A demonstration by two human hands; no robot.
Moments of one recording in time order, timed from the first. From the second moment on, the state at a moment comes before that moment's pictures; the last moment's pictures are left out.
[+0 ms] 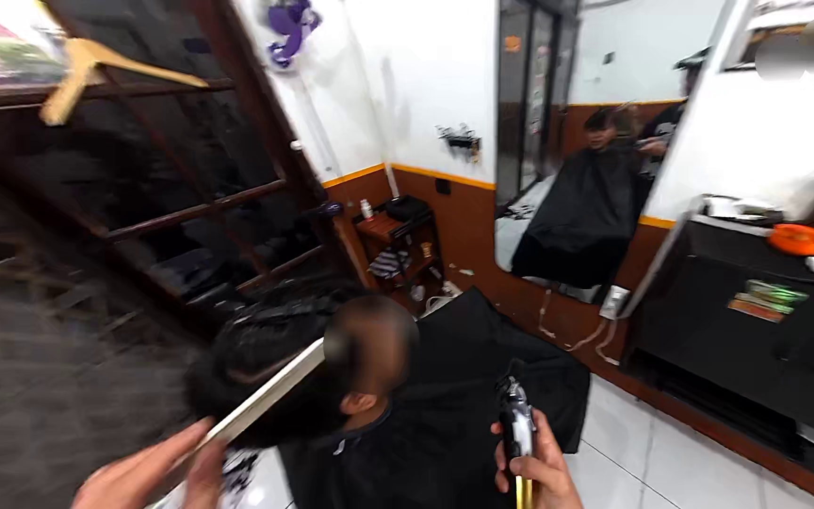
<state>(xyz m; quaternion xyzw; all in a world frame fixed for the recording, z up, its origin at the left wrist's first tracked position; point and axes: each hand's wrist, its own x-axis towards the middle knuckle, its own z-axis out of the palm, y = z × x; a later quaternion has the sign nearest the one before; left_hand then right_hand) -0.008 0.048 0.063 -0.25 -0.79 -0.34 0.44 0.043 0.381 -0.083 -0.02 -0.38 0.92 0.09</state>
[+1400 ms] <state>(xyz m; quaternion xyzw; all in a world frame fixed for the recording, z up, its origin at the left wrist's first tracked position) -0.010 0.083 0.079 -0.04 -0.83 -0.38 0.40 -0.099 0.354 0.003 0.17 -0.77 0.56 -0.26</state>
